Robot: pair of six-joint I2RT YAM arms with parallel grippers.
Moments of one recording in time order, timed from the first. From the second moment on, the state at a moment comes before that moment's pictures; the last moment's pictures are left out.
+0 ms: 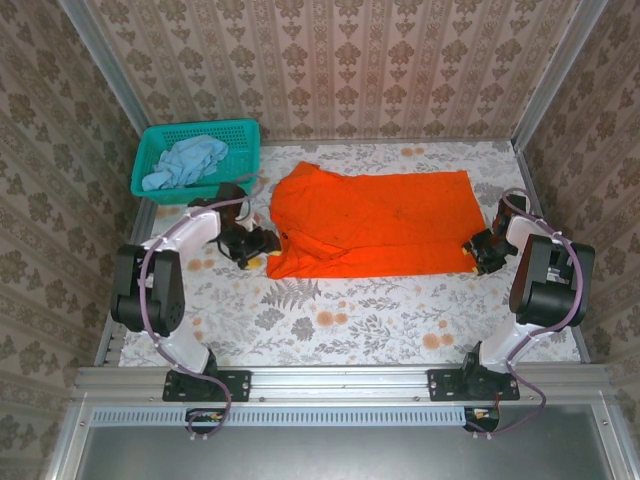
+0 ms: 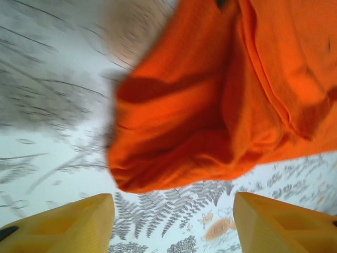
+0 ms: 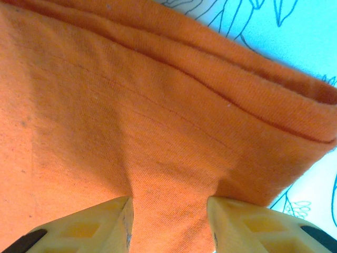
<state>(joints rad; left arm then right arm) -0.28 1.67 1.11 -0.84 0.49 -0.47 -0.34 1.71 0.97 -0.66 -0.19 0.84</state>
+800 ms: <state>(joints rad) -0.37 1.84 1.15 -0.95 0.18 -0.45 -0.34 1.67 0.93 -0.68 -0.19 0.83</state>
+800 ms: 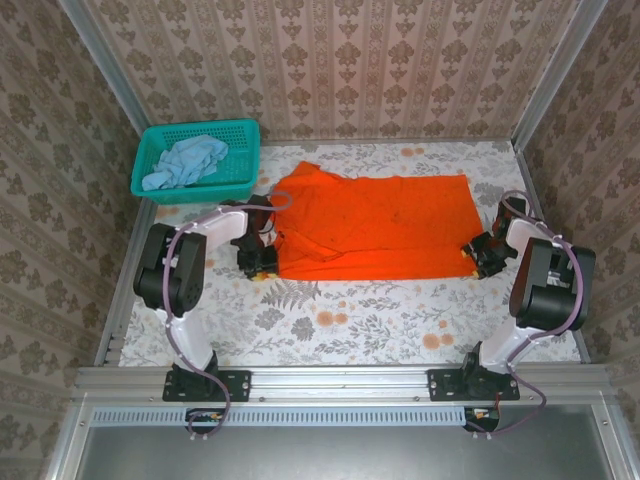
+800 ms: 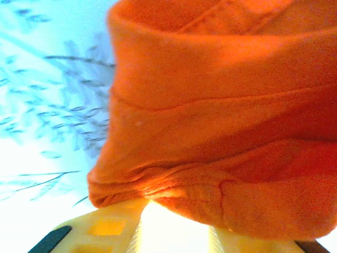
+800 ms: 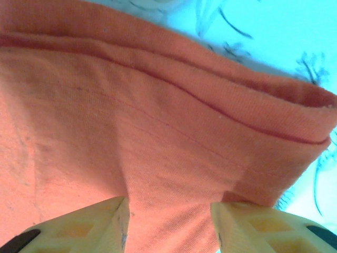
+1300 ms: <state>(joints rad) -0.29 1.67 1.18 -1.09 0.13 -0.47 -0.22 1.44 0.88 -0.75 -0.08 0.81</state>
